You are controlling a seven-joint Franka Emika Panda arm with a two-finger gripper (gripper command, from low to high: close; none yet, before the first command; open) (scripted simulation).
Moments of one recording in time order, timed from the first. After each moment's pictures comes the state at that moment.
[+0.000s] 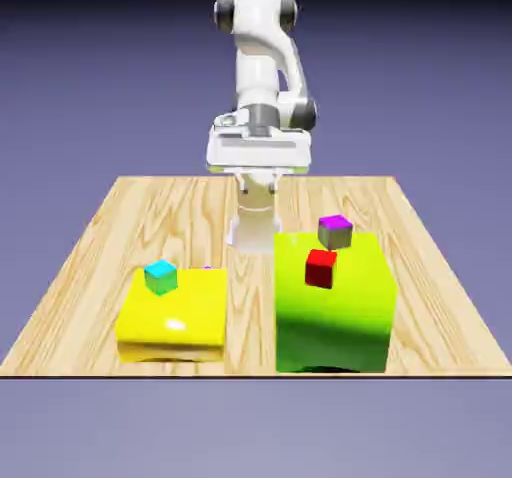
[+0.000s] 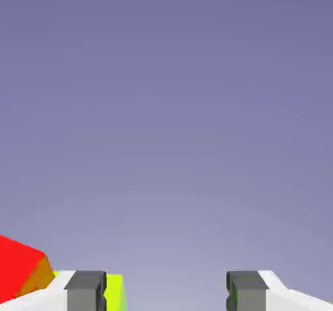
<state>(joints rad) 0.01 -0.59 -0.04 -2.81 -0.02 3.02 0.71</state>
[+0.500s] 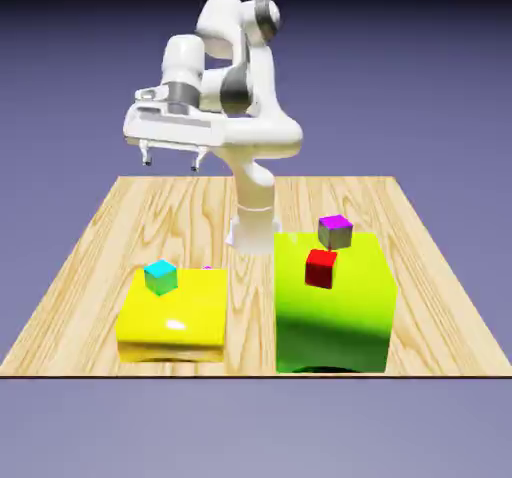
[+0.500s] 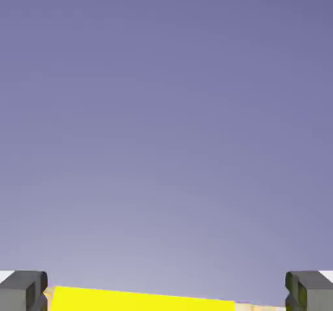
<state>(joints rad) 0.00 -0.85 -0.59 -2.80 -0.29 2.75 0.34</state>
